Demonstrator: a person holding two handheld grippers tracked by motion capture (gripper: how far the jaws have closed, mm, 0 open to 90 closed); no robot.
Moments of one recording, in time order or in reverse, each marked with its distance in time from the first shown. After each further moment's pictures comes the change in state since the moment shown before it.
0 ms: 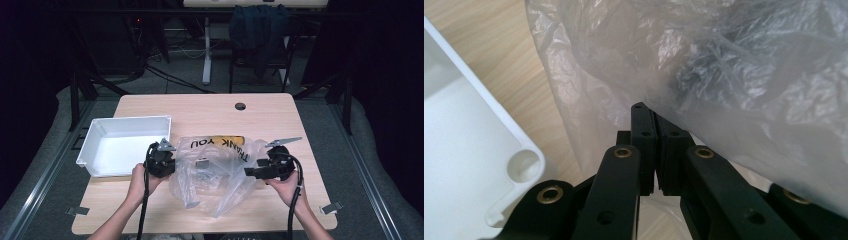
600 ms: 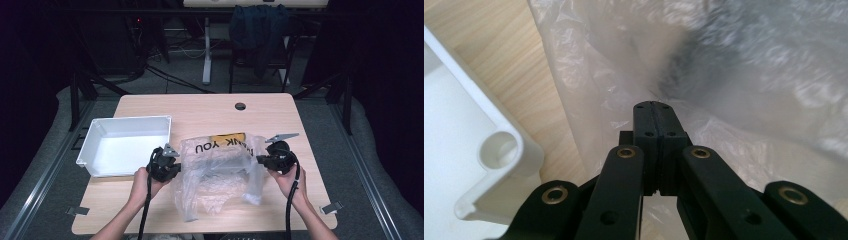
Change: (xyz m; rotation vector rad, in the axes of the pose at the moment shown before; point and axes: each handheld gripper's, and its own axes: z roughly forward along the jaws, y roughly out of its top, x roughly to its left) left arm -0.007 -0.009 0.012 0.052 0.028 0.029; right arm -0.022 0.009 0.010 0.006 -0.247 -0.069
